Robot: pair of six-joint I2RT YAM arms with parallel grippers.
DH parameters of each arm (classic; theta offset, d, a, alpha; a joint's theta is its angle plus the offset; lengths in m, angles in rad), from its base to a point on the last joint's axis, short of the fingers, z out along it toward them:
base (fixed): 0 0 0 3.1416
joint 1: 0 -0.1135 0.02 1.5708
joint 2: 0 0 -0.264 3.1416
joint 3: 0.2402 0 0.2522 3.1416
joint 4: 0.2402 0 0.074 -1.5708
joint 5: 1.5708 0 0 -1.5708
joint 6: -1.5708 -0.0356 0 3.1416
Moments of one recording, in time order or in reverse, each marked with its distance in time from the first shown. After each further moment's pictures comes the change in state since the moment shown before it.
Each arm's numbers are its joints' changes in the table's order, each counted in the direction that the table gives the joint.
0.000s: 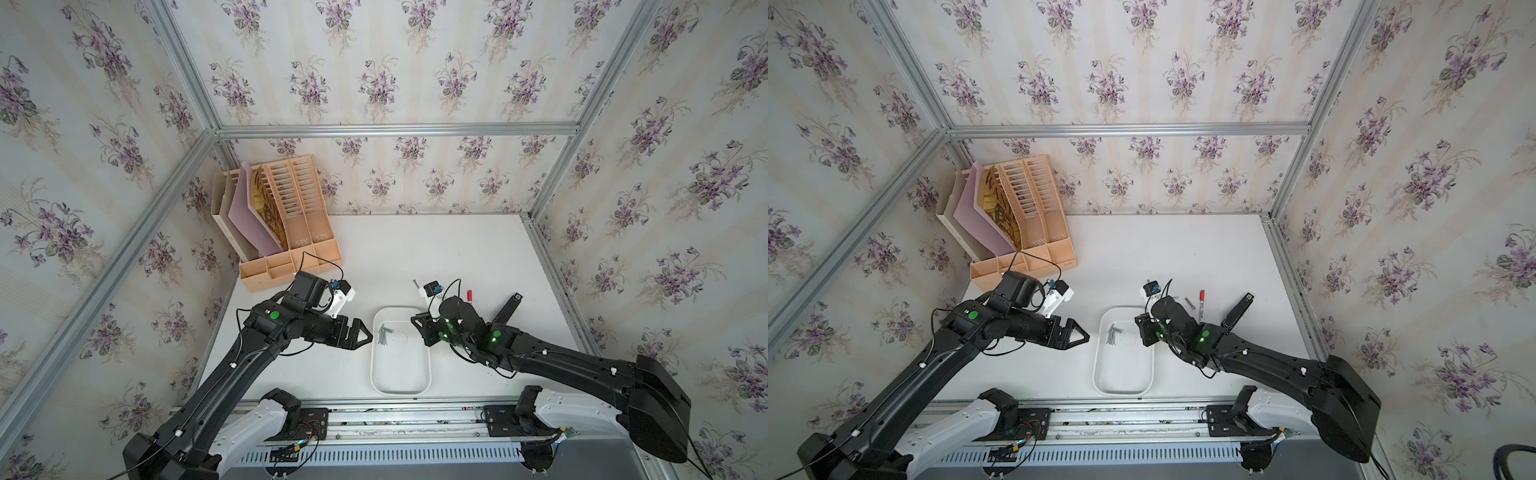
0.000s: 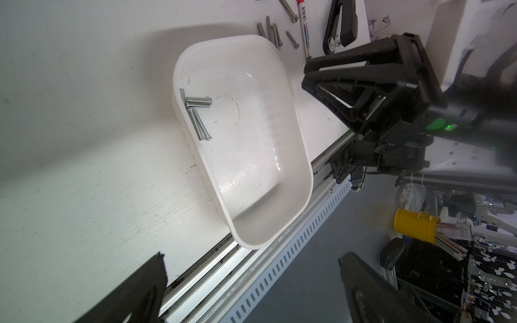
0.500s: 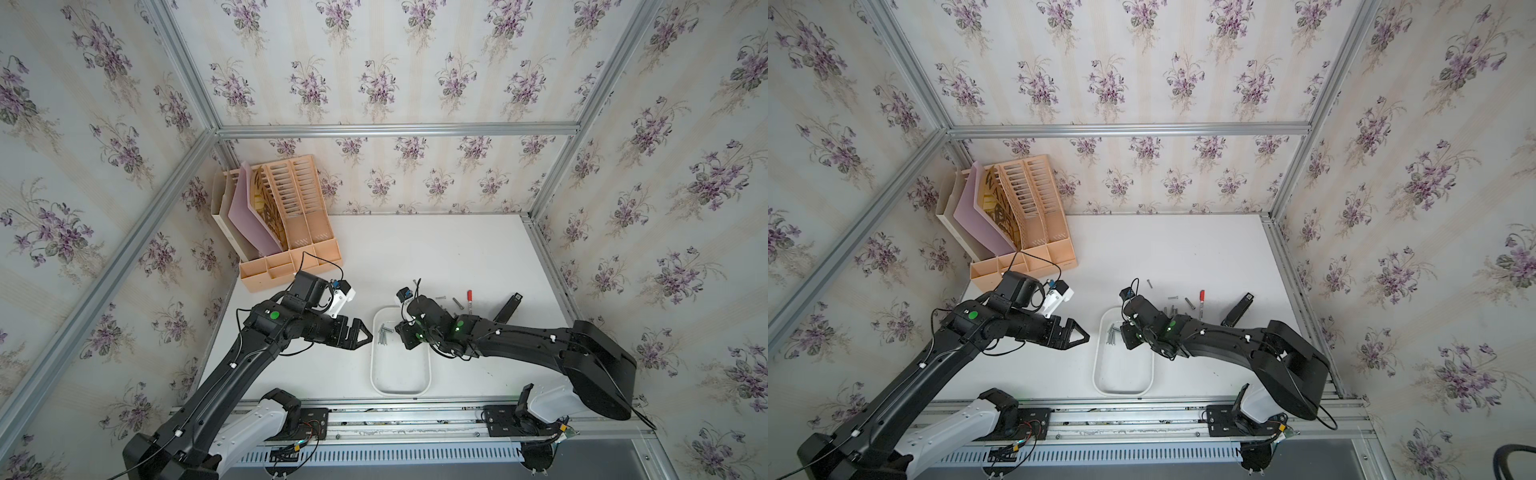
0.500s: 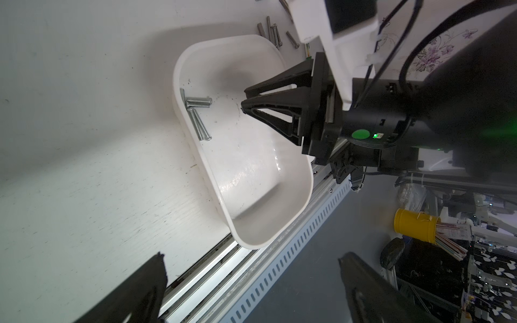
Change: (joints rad) left arm 0.000 -0.004 0.000 0.000 0.000 0.000; right arm -0.038 0.323 0.153 0.038 -0.039 0.029
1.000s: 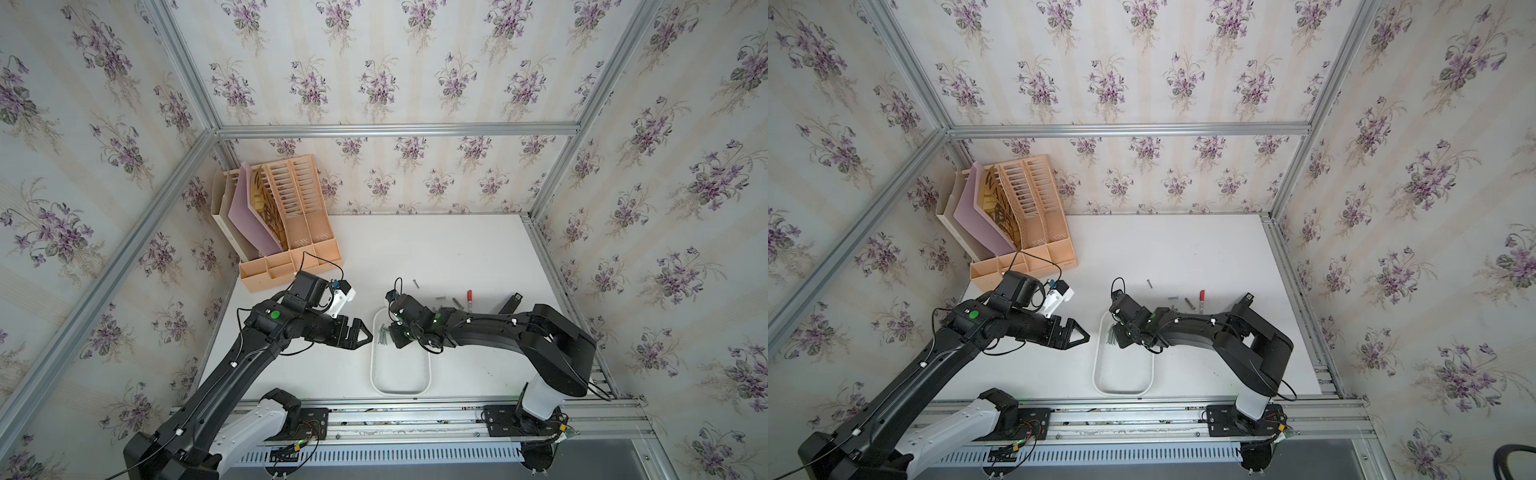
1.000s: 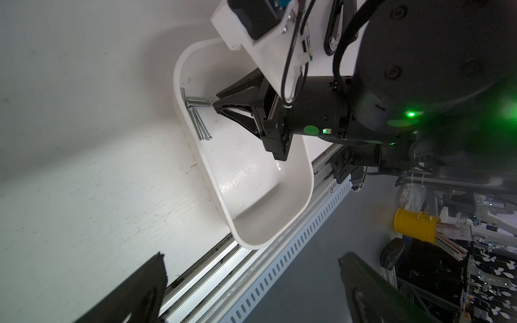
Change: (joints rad) left arm 0.000 0.006 0.000 0.000 0.000 0.000; right arm -0.001 0.221 0.150 0.092 0.023 -0.002
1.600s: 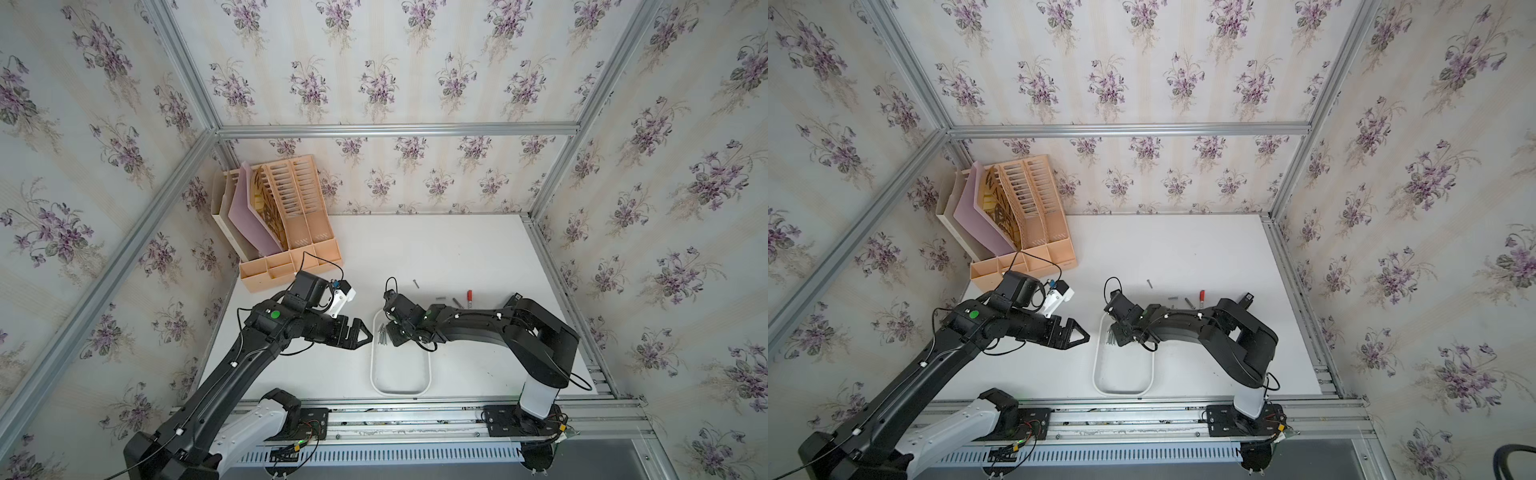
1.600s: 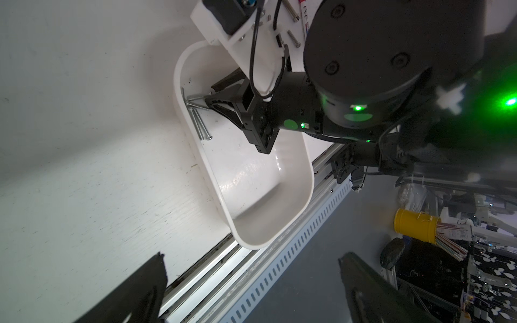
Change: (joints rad) left arm 0.000 0.002 0.000 0.000 -0.002 0.000; right arm 0.000 0.074 0.065 0.058 0.058 -0.011
